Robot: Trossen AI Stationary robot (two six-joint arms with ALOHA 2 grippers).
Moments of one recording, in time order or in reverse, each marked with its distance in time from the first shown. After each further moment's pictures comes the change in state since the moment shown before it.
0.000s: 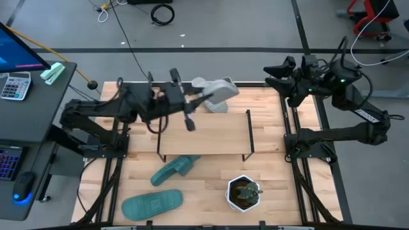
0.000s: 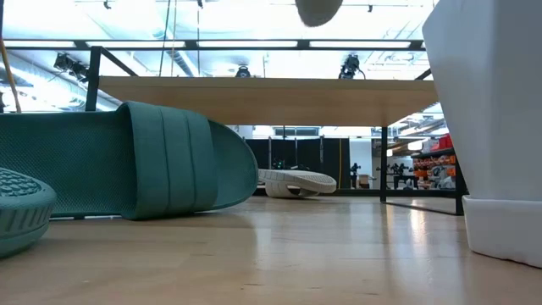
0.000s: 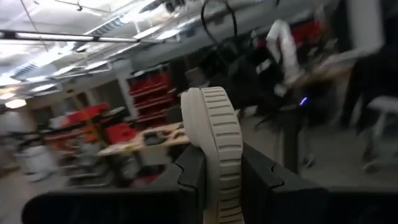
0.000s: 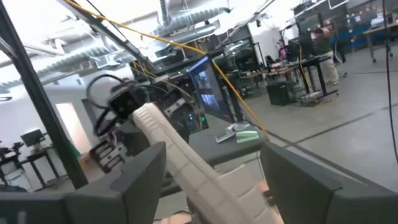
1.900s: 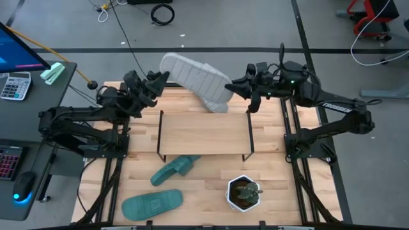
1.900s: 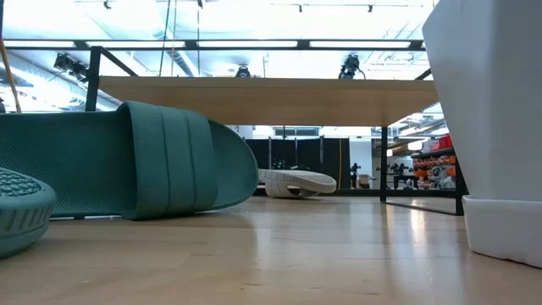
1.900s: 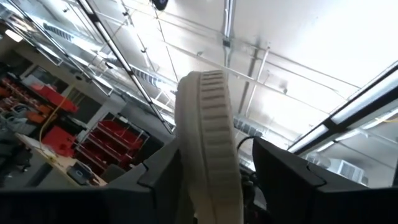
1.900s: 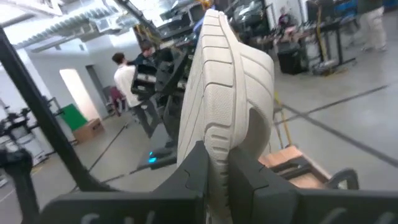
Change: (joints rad) left arm 0.240 -0.378 -0.784 0.900 0.095 -0.835; right arm 0.082 0.296 -0.003 0.178 -0.017 -0.031
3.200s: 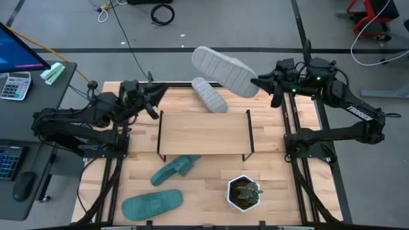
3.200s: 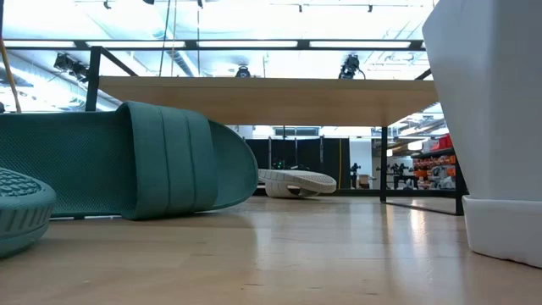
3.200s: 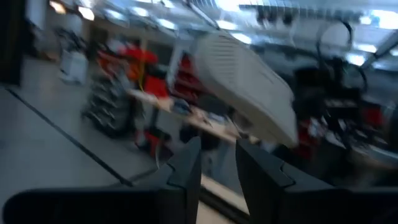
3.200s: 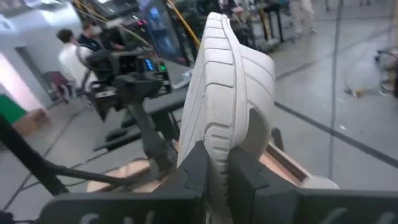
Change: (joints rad) left arm -0.131 -0.229 -0.001 -0.678 -0.267 0.272; right arm -0.123 -0.223 0.002 -0.347 0.060 -0.032
